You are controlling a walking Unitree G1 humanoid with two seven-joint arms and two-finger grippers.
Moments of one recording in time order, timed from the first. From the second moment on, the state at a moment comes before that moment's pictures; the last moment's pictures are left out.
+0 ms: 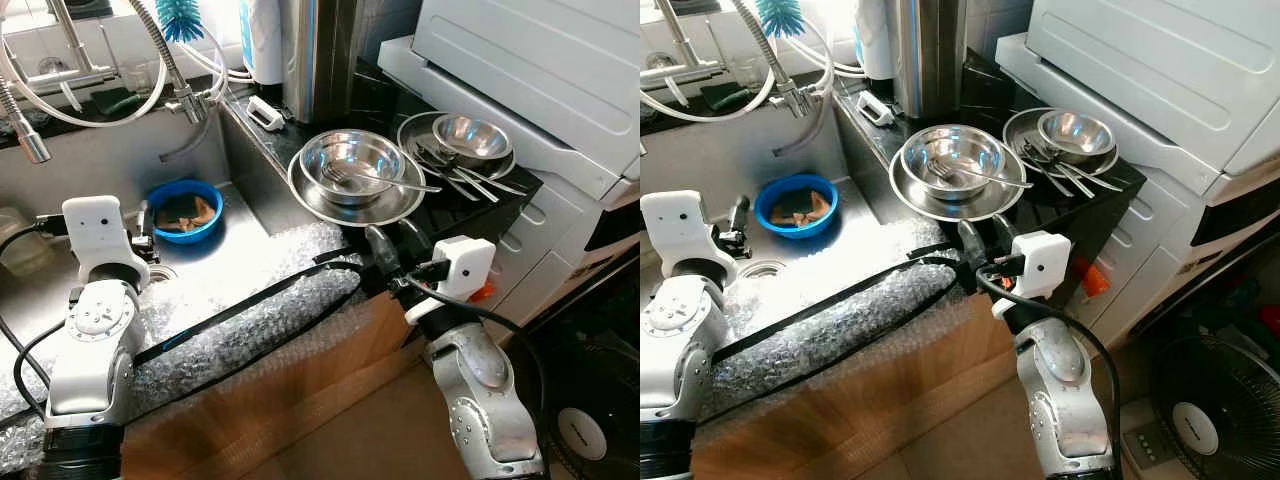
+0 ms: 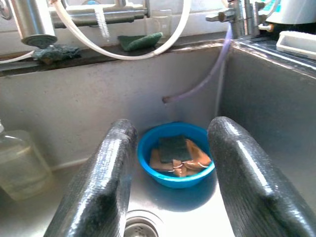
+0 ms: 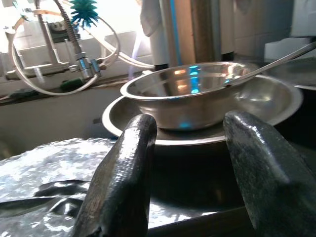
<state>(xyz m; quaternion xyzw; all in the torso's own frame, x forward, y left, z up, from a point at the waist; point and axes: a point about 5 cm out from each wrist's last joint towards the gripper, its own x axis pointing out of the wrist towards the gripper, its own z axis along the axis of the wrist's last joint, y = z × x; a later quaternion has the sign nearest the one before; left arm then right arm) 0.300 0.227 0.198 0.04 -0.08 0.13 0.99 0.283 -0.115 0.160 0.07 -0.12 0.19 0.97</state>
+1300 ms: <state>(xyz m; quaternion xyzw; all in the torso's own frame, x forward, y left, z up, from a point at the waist) 0.276 0.213 0.245 0.09 -0.21 0.07 0.97 0.292 -0.128 0.168 0.05 -0.14 0.13 0.98</state>
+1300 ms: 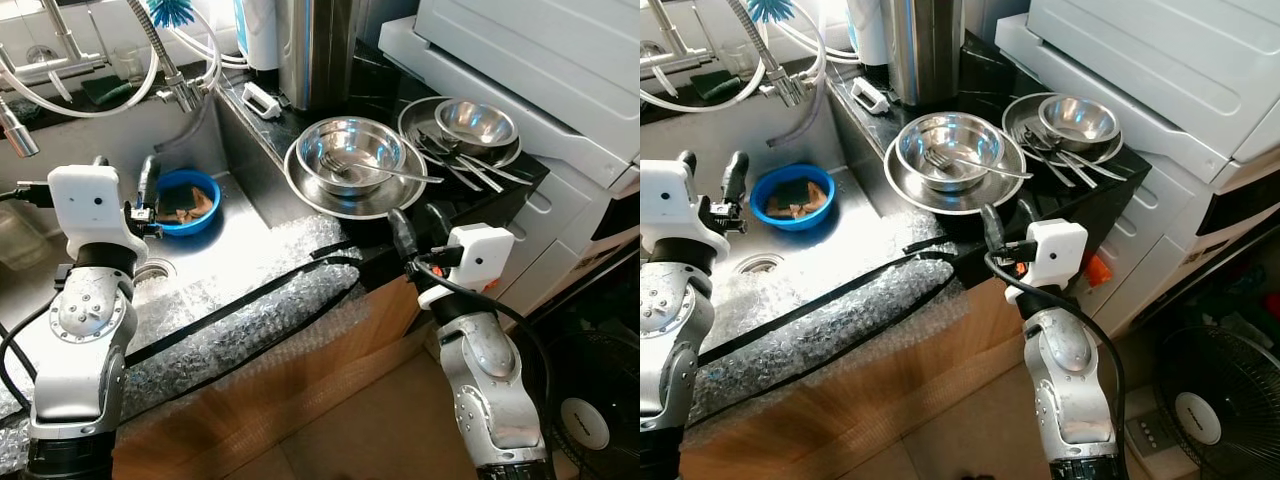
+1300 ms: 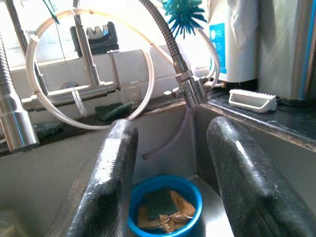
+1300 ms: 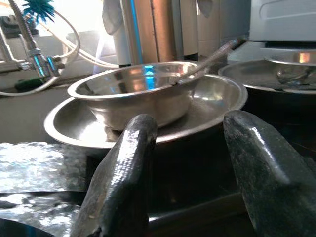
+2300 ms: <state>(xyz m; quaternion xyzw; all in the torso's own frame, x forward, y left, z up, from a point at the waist) 0.274 0.205 0.223 0.11 -0.18 0.06 0.98 0.305 -0.131 0.186 0.04 -0.18 0.10 0.98</state>
